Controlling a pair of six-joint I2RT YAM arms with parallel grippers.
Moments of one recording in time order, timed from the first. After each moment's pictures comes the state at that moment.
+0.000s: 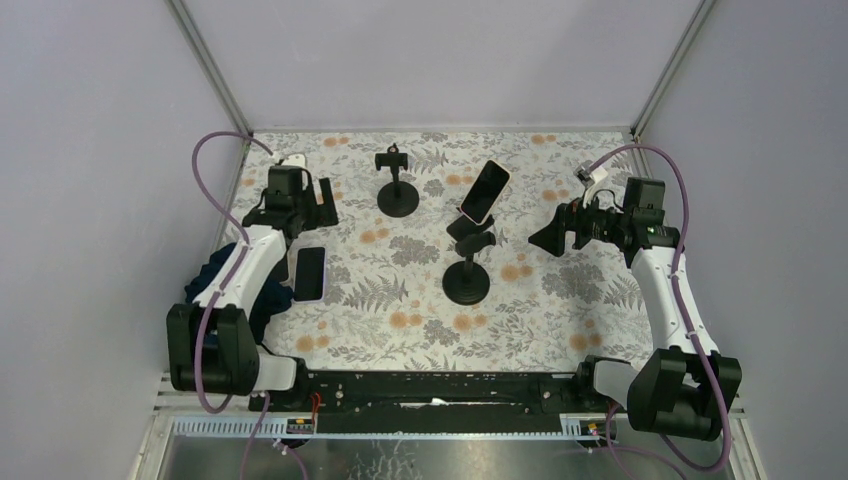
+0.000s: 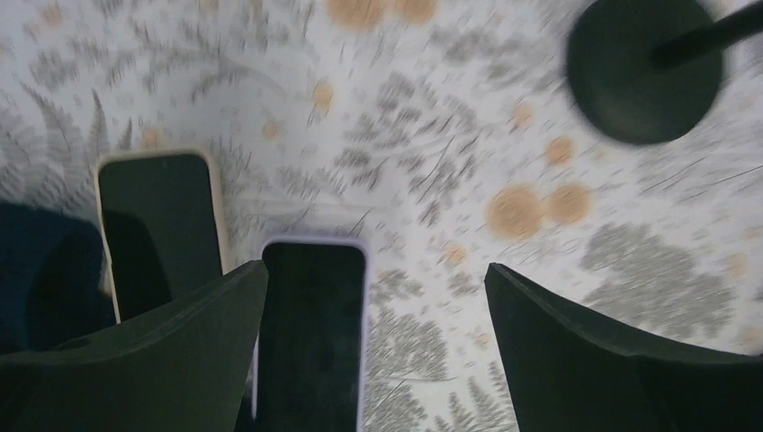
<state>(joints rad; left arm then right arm) -0.06 1.35 1.01 -0.38 -0.06 -0.22 -0.15 1.16 0.92 -0.54 -0.95 -0.27</state>
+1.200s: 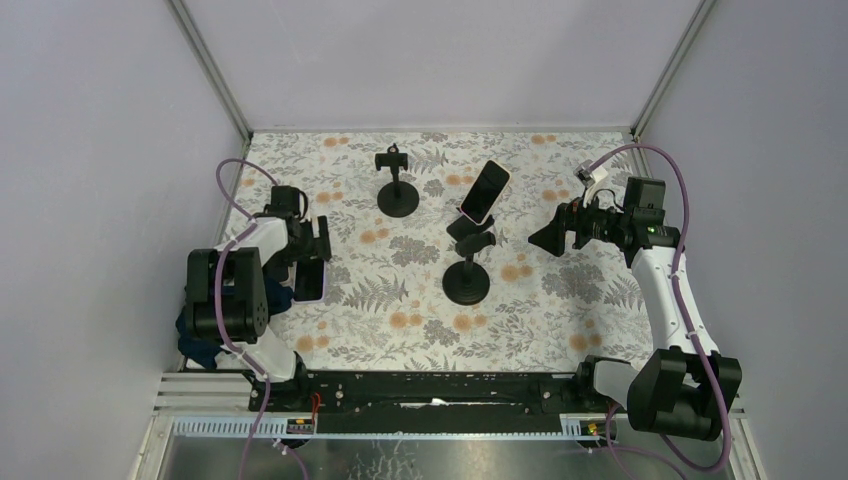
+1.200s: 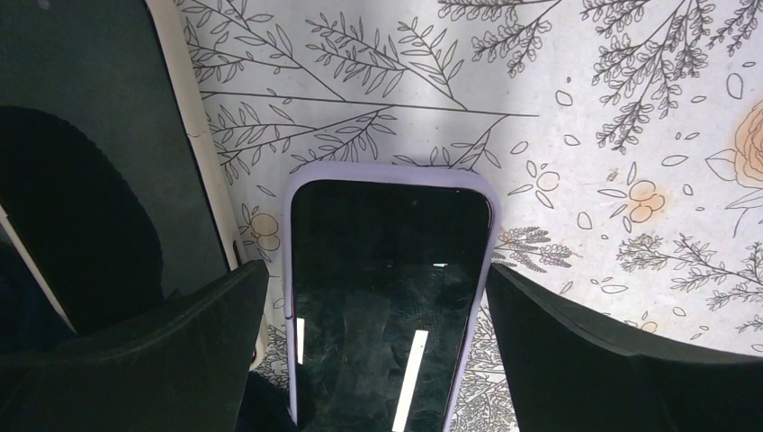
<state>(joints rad) 0.09 1.63 0.91 -0.45 0.01 -0.10 -0.15 1.17 0.93 -0.54 -0.96 -0.27</state>
